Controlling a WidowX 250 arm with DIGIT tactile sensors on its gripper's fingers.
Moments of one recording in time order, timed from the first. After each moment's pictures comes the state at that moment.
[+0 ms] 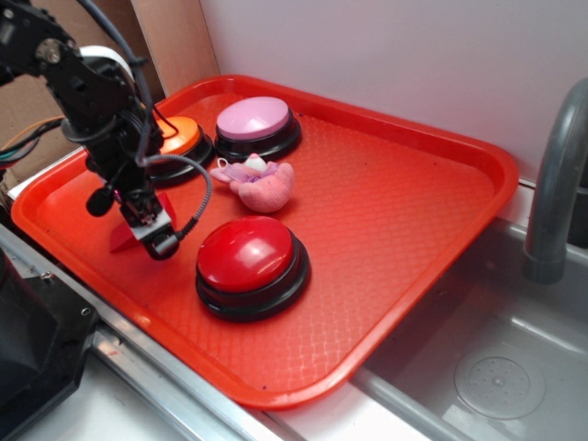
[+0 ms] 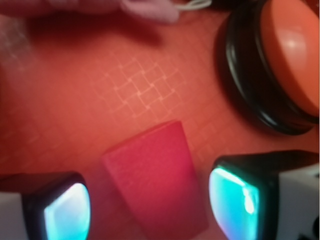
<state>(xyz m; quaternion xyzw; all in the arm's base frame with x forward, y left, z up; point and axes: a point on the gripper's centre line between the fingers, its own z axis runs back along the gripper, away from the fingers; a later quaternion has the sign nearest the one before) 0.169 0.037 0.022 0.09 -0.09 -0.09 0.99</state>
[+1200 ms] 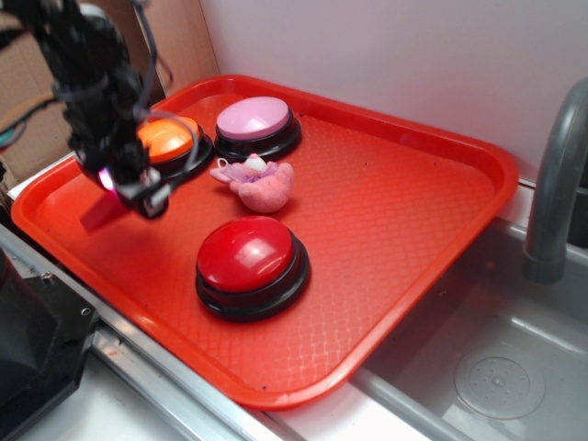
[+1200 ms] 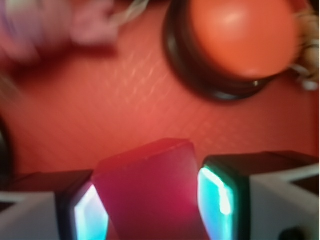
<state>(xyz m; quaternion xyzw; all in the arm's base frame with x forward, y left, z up) 0.172 0.037 0.076 0.04 -0.05 0.06 1.00</state>
